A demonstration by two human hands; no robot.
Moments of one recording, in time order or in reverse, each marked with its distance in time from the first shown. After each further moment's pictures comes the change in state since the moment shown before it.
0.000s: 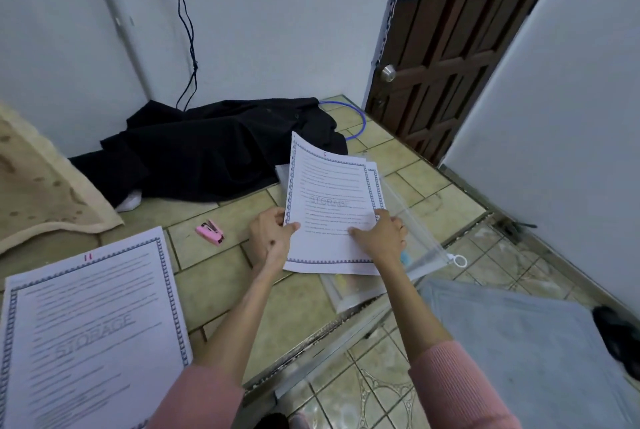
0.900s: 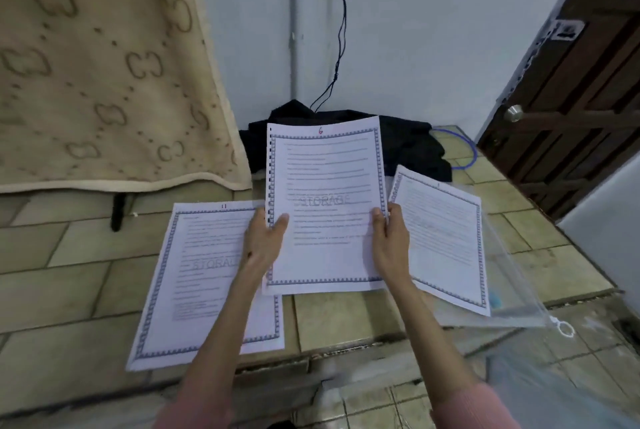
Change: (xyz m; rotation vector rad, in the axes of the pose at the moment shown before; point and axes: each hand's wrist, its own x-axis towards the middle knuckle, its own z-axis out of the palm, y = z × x) left_hand -0.039 -0.070 -0.146 -0.248 0.229 -0.080; right_hand -0.098 -0.082 0.047 0.559 -0.190 -0.637
